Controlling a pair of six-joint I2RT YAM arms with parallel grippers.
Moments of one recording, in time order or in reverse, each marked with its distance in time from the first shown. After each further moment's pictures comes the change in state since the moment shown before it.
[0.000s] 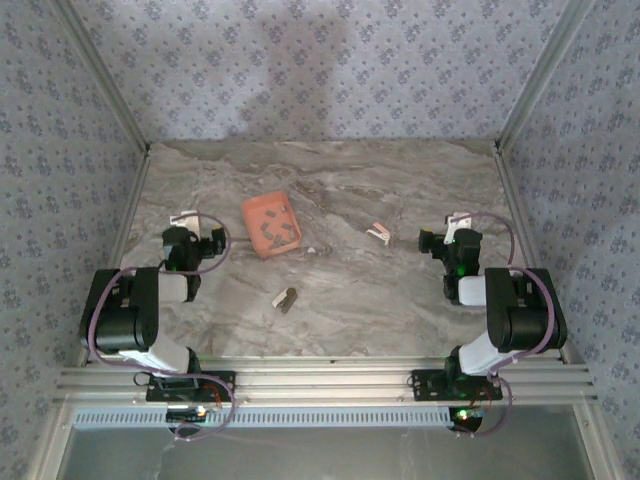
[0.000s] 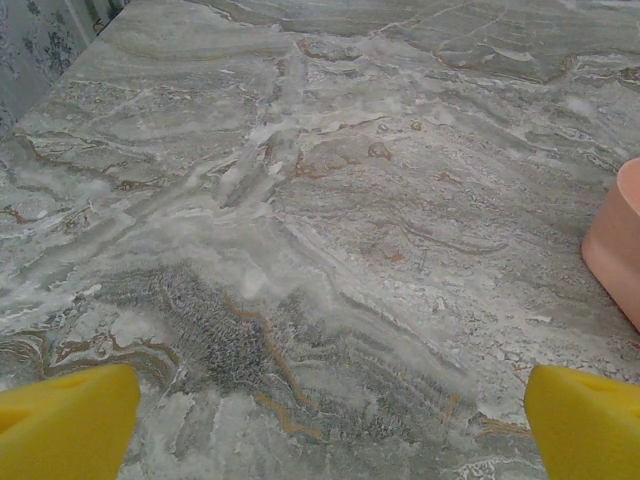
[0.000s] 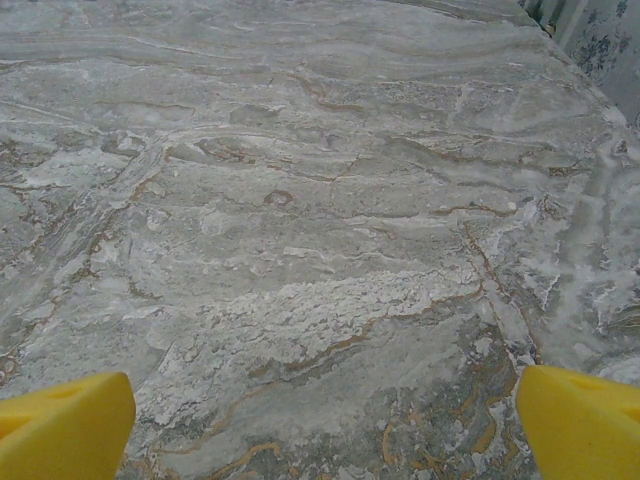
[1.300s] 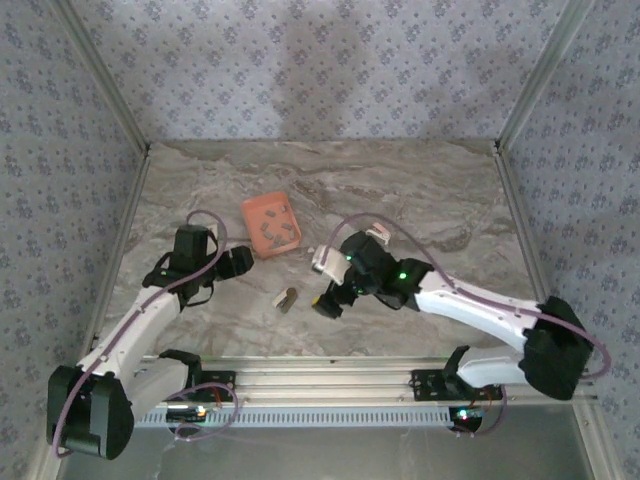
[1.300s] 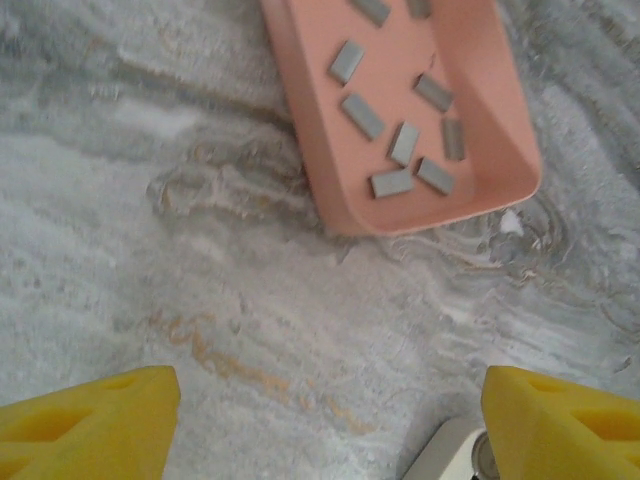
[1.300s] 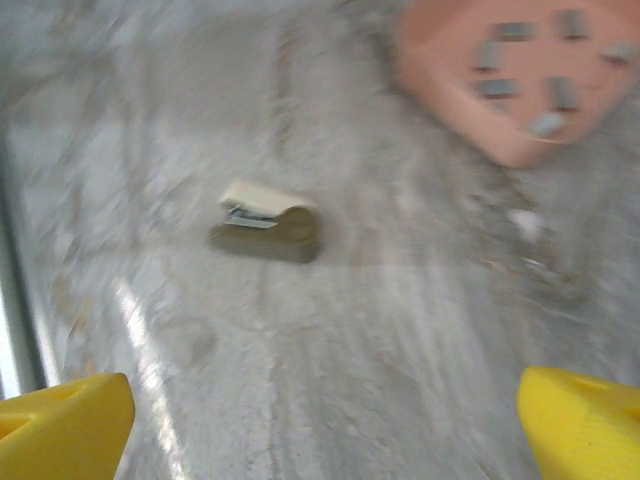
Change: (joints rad) left arm -0.266 -0.548 0.200 -1.155 0.219 -0.458; right arm 0.948 -0.229 0.495 -1.101 -0.263 -0.246
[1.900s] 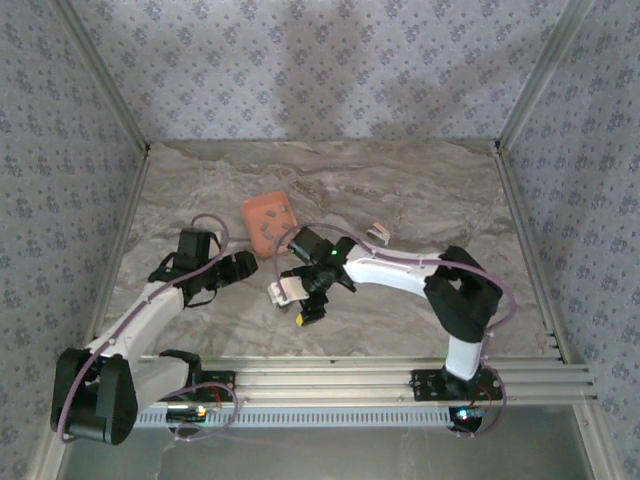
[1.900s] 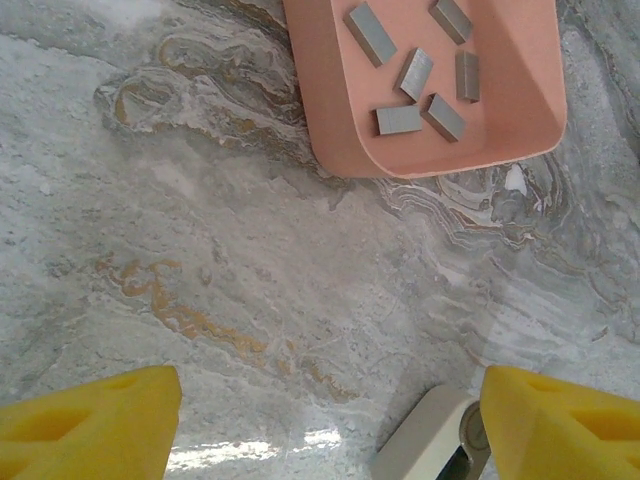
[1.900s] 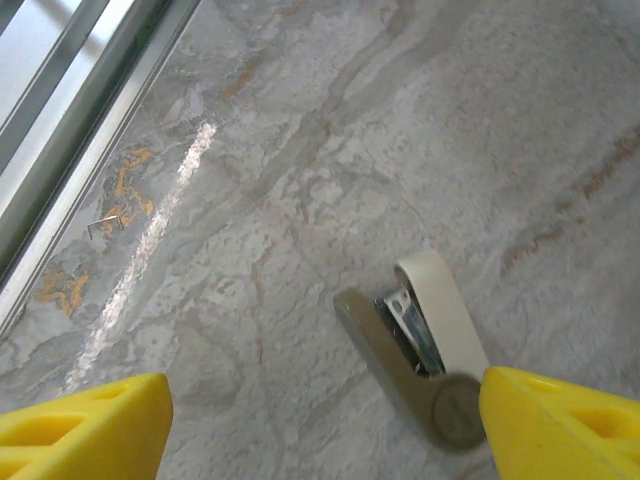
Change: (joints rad) left arm 0.020 0.077 -0.034 0.037 0.121 -0.059; right arm 0.050 0.517 0.397 -0.229 -0.248 -0.775
